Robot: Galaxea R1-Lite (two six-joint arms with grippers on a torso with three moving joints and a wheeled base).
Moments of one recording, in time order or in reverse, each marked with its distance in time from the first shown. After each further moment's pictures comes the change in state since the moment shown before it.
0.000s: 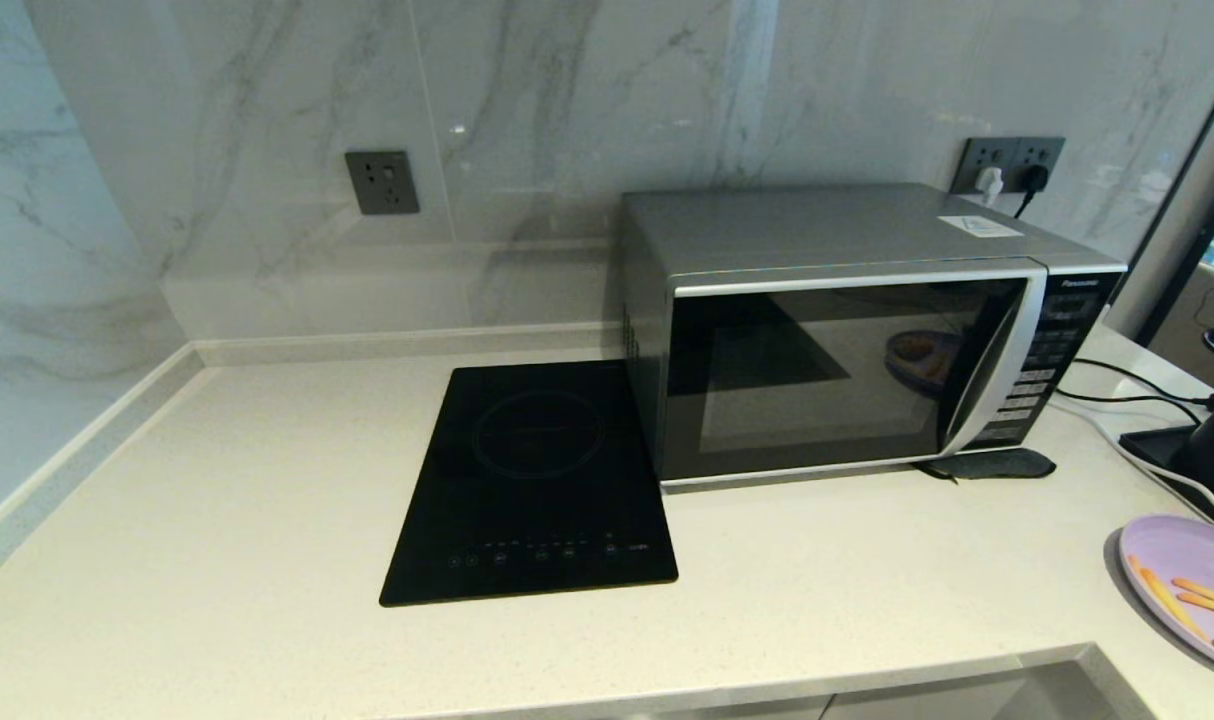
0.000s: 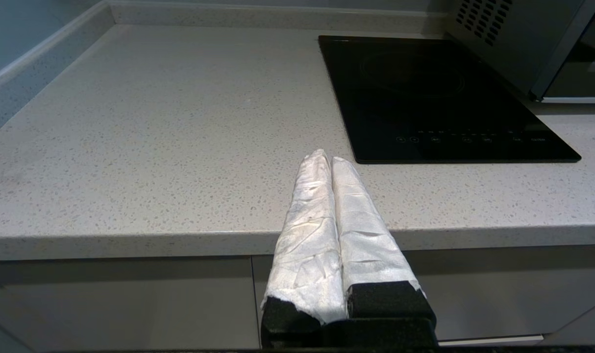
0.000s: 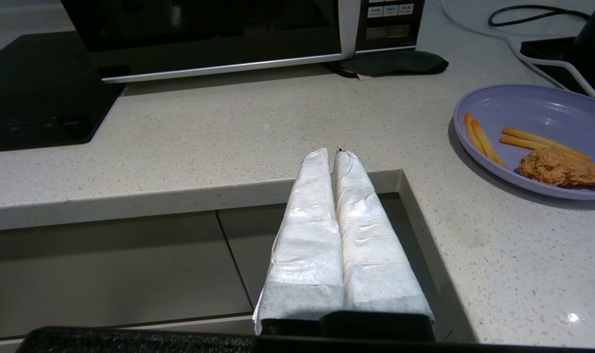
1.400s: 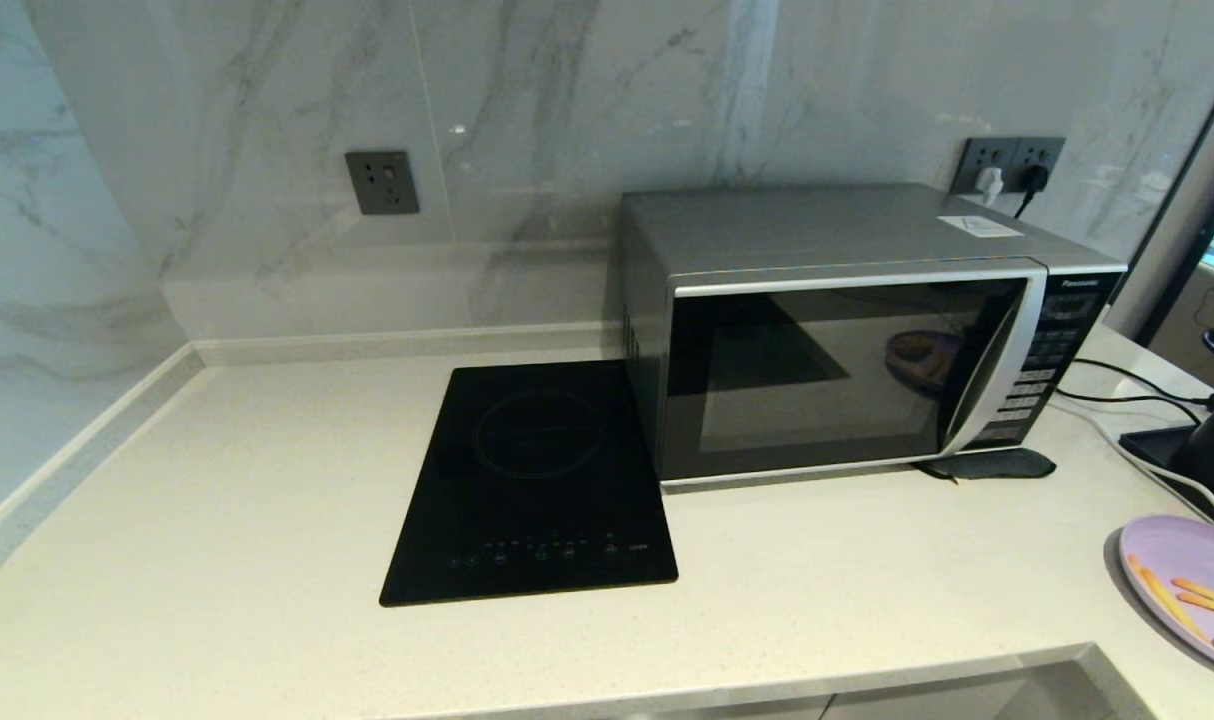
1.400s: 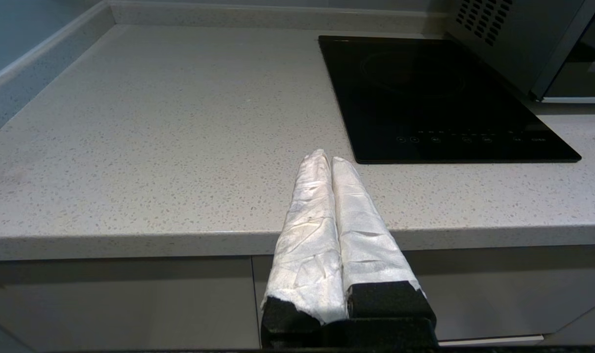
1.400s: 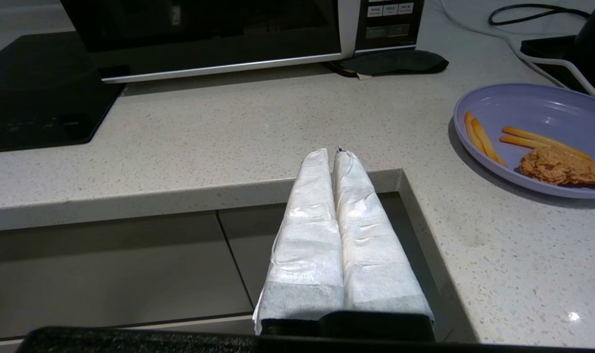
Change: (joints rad) left arm 0.000 0.000 0.000 0.000 0.000 0.000; right arm 0.000 0.000 0.000 0.000 0.000 0.003
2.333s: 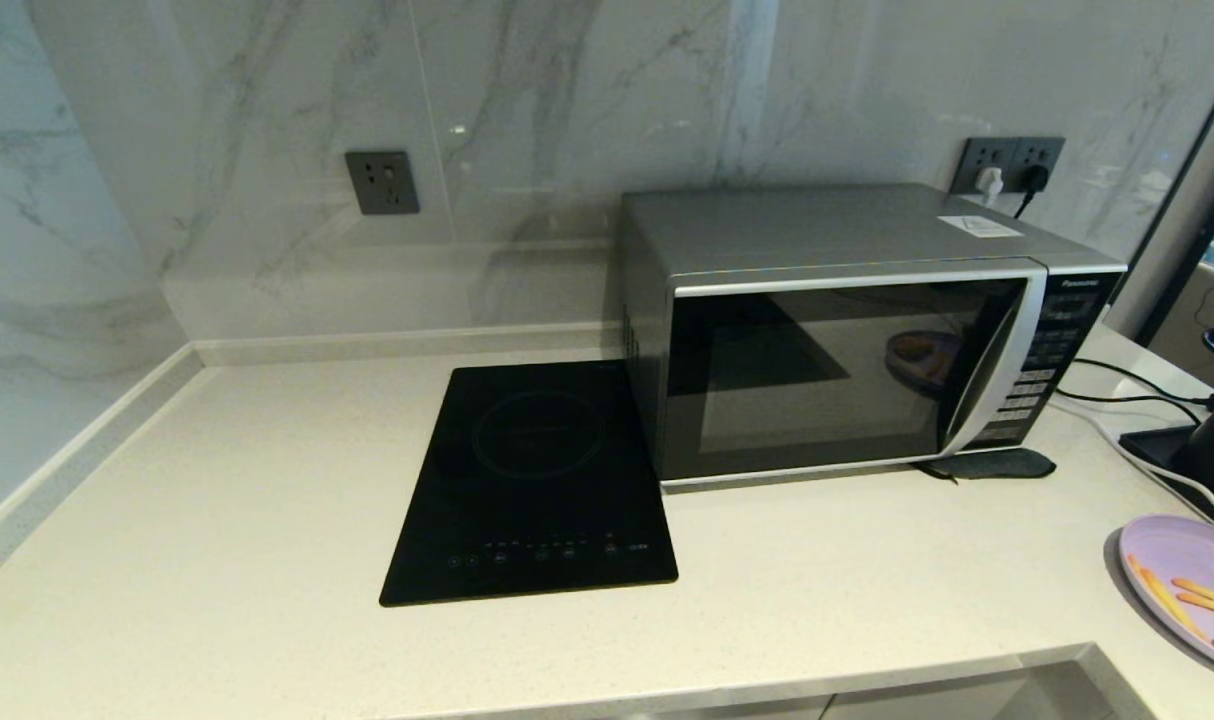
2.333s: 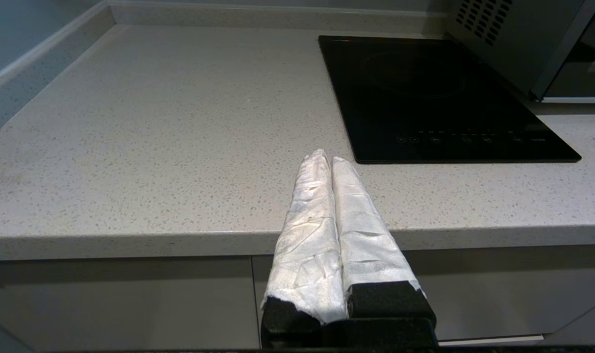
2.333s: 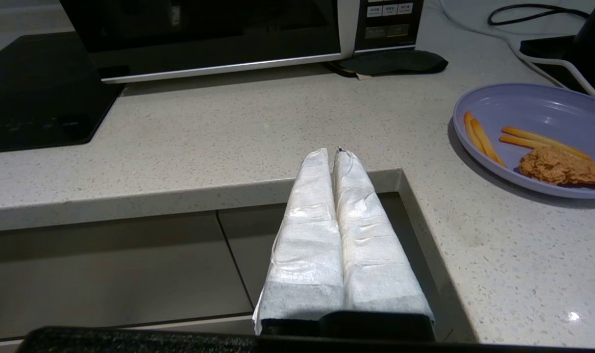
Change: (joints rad) left arm 0.000 0.000 0.000 0.000 0.000 0.000; right arm 0.000 0.000 0.000 0.001 -0.002 0.000
